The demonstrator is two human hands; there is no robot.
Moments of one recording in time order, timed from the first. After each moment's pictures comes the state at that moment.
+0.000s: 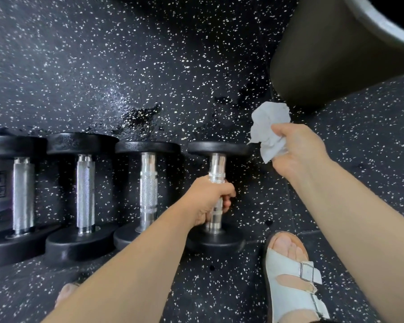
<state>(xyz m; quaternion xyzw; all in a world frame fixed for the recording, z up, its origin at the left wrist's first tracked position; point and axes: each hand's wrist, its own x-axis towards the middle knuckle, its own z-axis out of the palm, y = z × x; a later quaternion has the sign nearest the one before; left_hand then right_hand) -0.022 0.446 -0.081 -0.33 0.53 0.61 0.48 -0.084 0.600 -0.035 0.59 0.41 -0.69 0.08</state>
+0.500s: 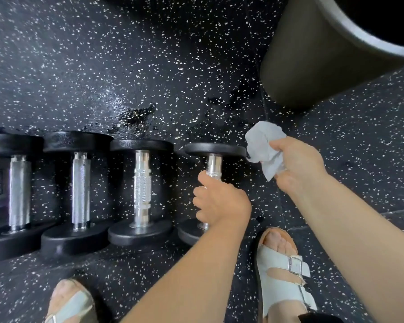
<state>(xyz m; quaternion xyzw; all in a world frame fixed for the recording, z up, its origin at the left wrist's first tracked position) 0.000 0.516 -0.057 -0.39 0.81 0.28 0.35 -0.055 0.614 -0.032 0.60 0.50 -0.62 0.10</state>
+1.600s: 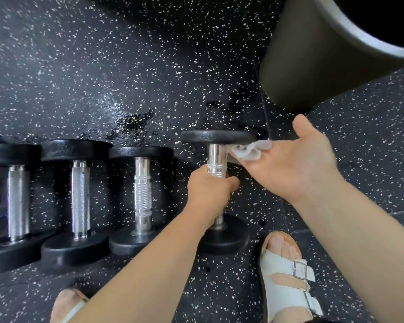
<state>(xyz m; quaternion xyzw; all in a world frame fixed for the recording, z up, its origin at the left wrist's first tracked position) -0.027 0.469 -0.046 -0.29 0.69 0.57 0.34 -0.063 0.591 0.019 0.44 0.09 -0.88 0.17</state>
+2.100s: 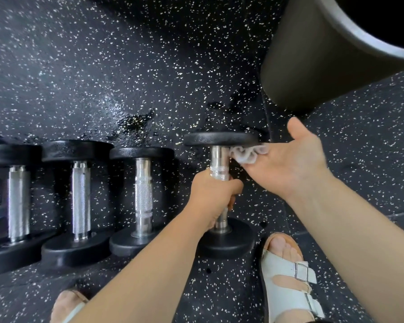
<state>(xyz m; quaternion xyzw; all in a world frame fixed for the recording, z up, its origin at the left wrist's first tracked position) -0.026 0.468 -0.049 -0.30 0.64 0.60 0.38 -0.067 0.589 0.007 0.47 0.11 -0.86 0.17</state>
